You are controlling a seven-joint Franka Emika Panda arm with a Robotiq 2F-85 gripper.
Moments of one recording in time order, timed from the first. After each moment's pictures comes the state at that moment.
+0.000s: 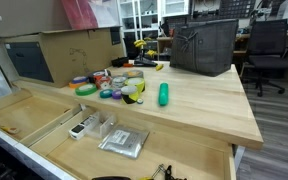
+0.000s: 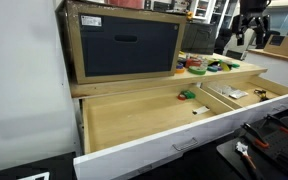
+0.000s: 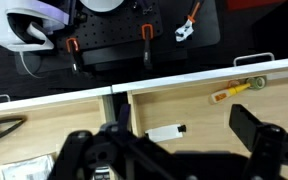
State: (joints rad) arm 0.03 -0.38 0.24 -2.31 0.14 1.60 0.37
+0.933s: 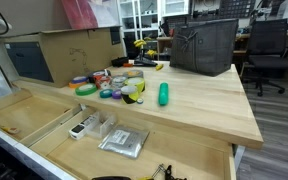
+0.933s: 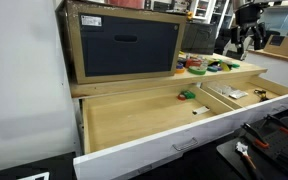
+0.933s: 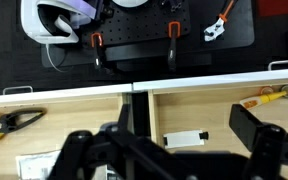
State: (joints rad) arm 0.05 -0.31 0.22 -2.31 0.03 1.61 0.36
